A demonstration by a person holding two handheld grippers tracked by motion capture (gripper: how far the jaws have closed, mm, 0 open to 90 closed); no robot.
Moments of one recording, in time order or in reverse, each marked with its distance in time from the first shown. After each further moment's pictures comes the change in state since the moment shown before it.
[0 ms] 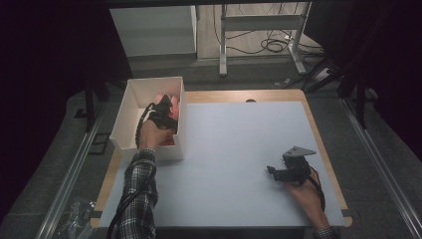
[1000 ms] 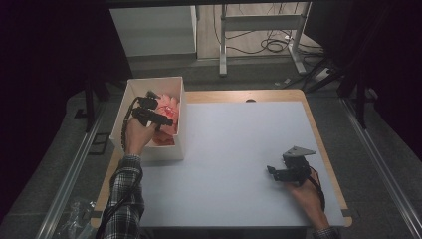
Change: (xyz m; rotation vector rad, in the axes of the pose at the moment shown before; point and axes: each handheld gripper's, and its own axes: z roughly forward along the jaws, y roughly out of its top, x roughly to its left) left arm 0.012 -0.034 -0.060 -0.320 0.023 0.123; right arm 0.000 0.000 0.000 0.000 0.000 -0.001
